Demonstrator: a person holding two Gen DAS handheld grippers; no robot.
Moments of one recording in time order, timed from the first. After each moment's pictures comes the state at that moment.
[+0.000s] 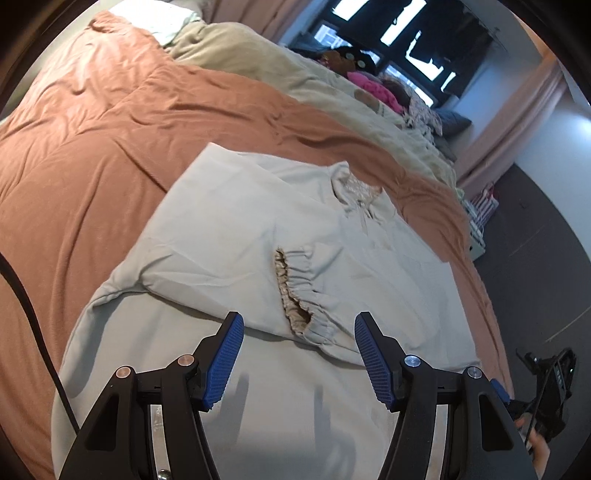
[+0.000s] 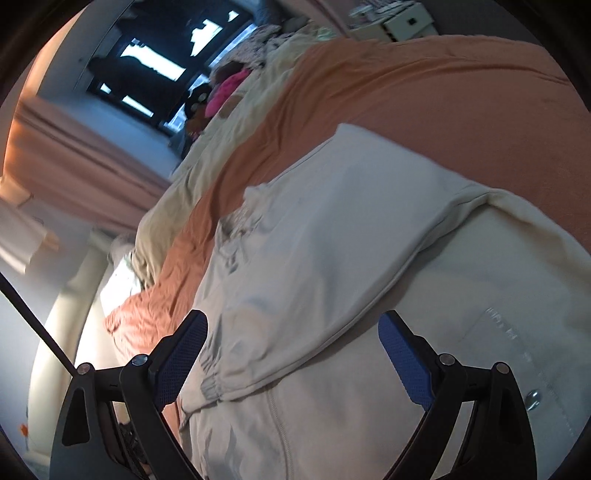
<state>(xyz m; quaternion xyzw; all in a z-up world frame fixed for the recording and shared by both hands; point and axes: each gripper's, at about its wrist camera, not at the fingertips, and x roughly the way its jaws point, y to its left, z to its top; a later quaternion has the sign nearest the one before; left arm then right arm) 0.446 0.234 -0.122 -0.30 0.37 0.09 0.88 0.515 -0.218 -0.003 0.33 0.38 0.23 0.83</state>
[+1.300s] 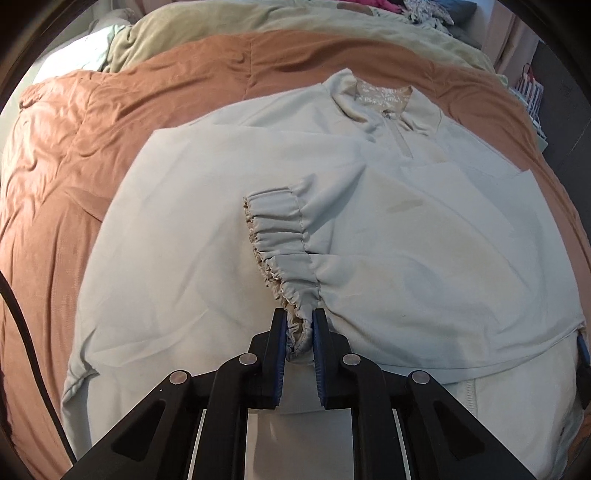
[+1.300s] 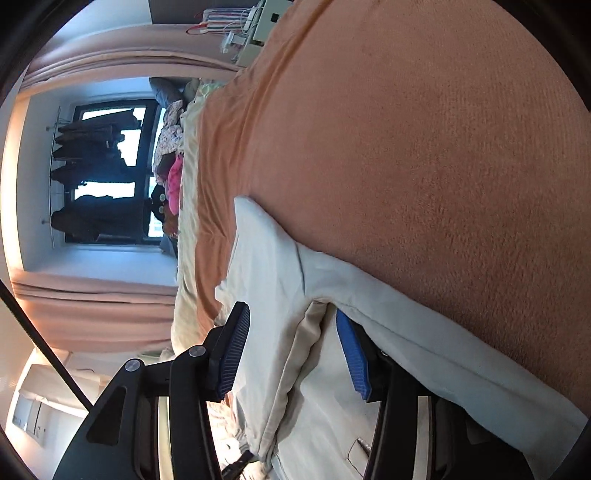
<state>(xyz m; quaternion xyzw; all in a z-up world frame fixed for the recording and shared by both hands) 0.580 0.186 -0.183 -0.12 0.52 0.14 0.83 0.520 -0.304 -0.136 0.57 0.36 0.17 0.72</state>
